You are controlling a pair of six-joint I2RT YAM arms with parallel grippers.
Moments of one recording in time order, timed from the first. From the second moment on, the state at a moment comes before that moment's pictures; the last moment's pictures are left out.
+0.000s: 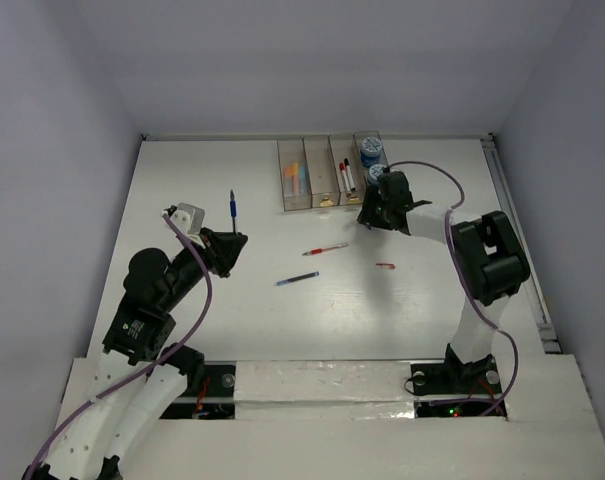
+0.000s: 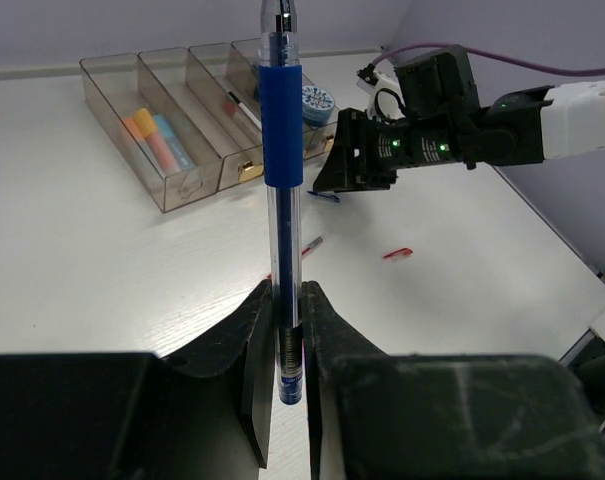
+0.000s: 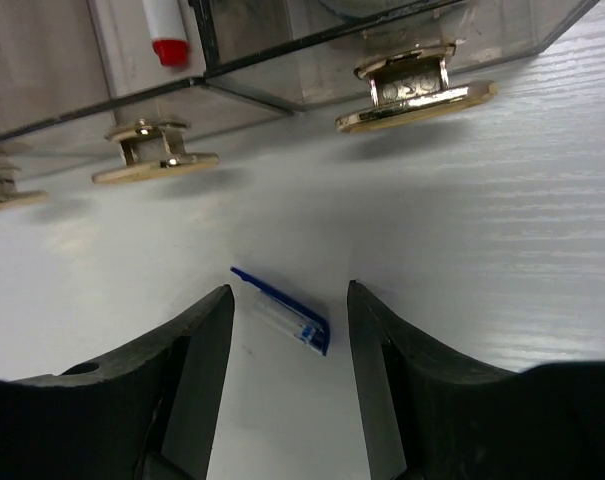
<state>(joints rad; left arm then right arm) -0.40 0.49 0.69 -0.26 0.22 -0.31 0.34 1.88 1.11 -0.02 0.06 0.52</state>
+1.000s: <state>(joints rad) -0.41 0.50 0.69 -0.26 0.22 -0.31 0.38 1.84 1.21 -0.41 0.36 0.25</state>
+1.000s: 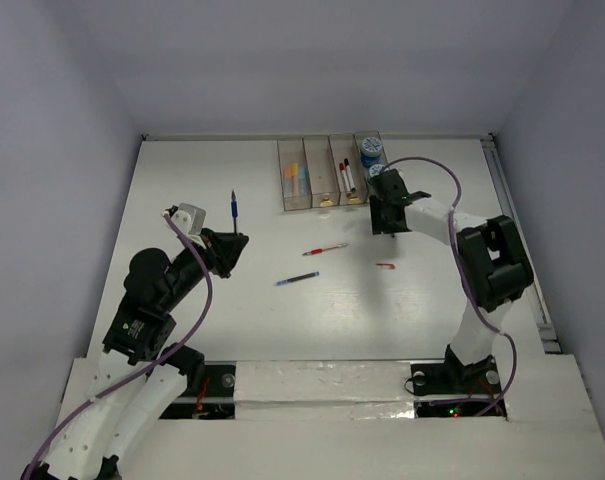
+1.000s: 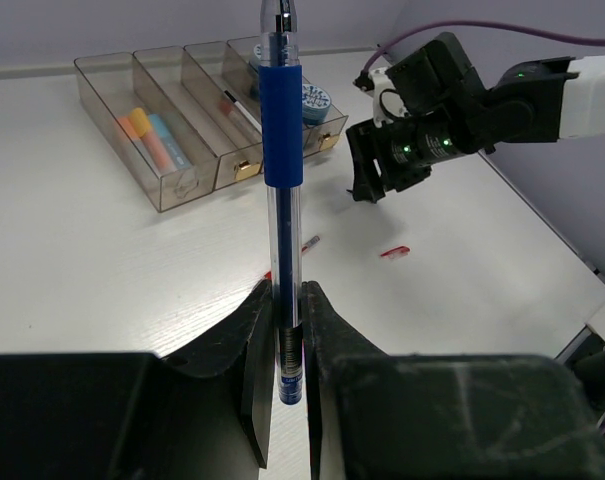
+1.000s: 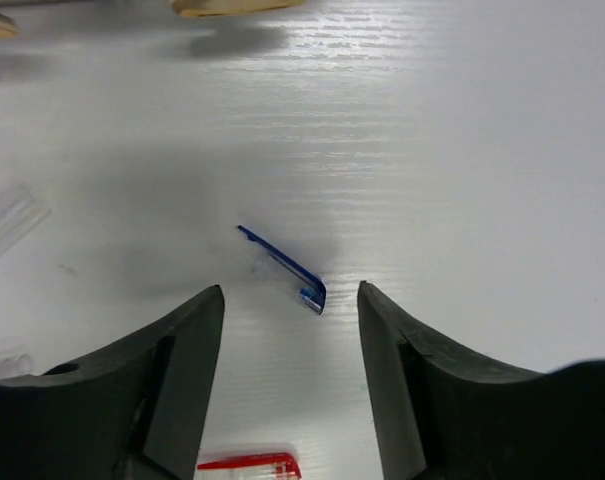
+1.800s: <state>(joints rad) -0.41 0.50 0.69 -0.26 0.22 -0.31 0.35 1.73 1.02 -0.22 0.10 0.45</state>
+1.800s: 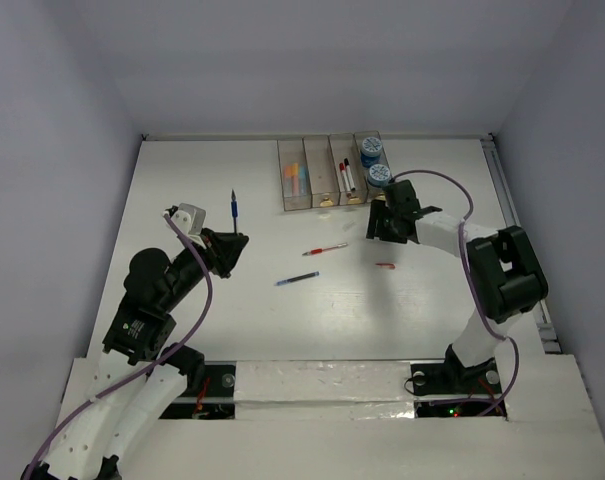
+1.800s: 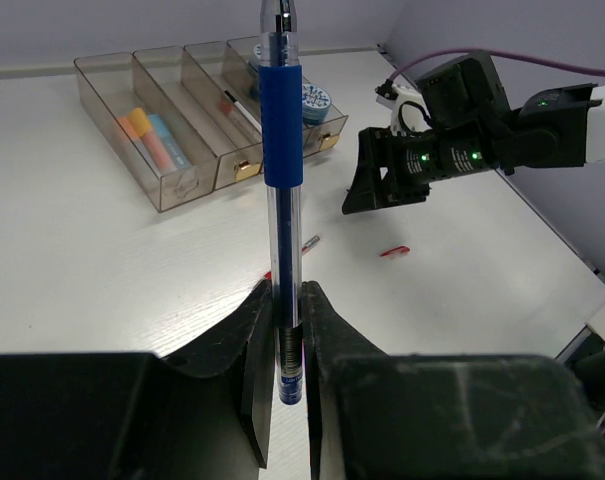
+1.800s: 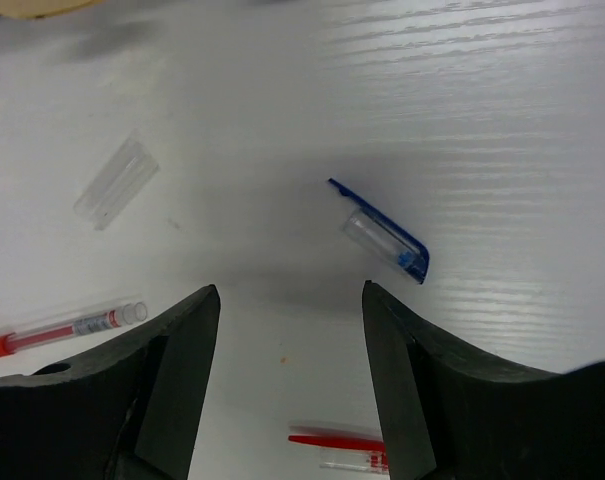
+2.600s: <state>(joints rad) -0.41 0.50 0.69 -0.26 0.22 -0.31 0.27 1.84 1.11 -0.16 0.14 0.42</state>
